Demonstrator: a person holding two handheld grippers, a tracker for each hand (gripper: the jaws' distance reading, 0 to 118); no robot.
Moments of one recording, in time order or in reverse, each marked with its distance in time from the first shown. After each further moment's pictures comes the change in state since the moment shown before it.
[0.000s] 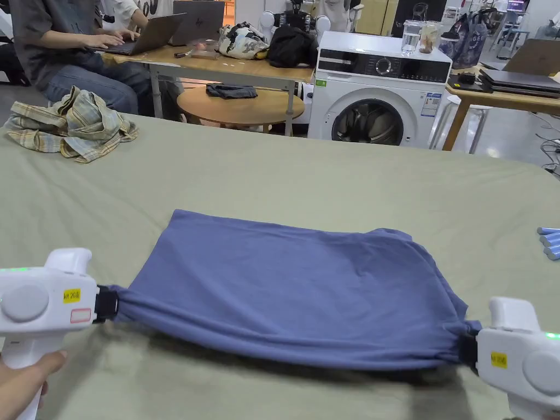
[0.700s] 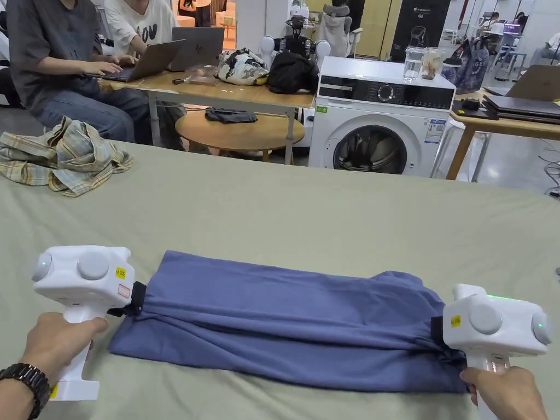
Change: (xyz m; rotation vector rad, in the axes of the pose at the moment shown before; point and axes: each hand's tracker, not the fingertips) left arm -0.007 0.118 -0.172 -0.192 0.023 -0.004; right arm -0.002 0.108 -0.176 -0.134 -0.007 -0.044
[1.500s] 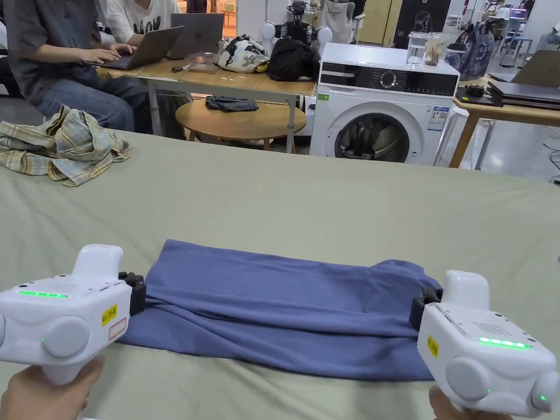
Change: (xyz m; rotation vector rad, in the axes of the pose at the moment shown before) left arm 0.053 -0.095 0.107 0.439 0.015 -0.124; right arm -0.074 -0.073 0.113 0.508 0.027 0.008
